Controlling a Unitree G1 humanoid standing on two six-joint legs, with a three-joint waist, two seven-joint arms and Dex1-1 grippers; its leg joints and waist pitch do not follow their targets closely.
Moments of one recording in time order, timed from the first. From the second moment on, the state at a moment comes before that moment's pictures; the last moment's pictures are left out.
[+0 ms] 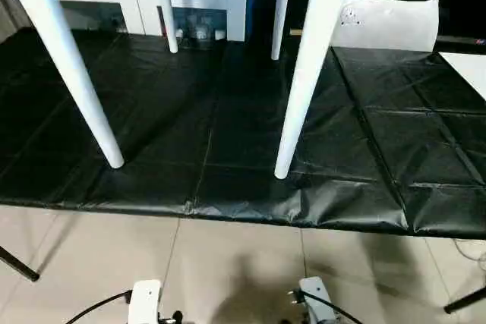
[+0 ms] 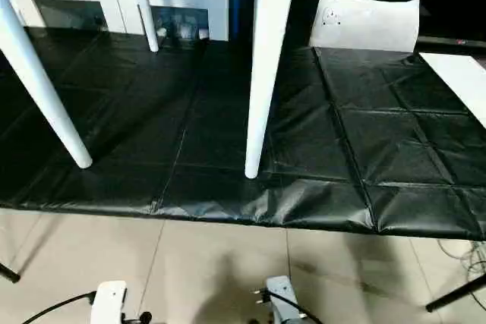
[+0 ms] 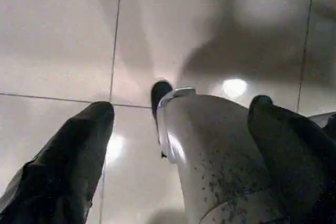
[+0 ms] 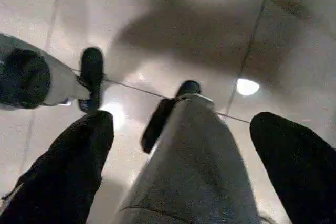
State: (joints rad) left arm -0.05 0.10 0.05 1.14 -0.05 0.03 -0.12; right arm -0.16 -0.02 0.23 1.23 0.07 0.16 0.09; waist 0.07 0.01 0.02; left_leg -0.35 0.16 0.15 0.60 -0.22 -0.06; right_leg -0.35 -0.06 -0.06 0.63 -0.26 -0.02
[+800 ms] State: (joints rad) left arm -0.06 0.10 0.05 1.15 -0.04 0.02 -0.12; right arm -0.16 -0.02 0.22 1.24 0.06 0.16 0.07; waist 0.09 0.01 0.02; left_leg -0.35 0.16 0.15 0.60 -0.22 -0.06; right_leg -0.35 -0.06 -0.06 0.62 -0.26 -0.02
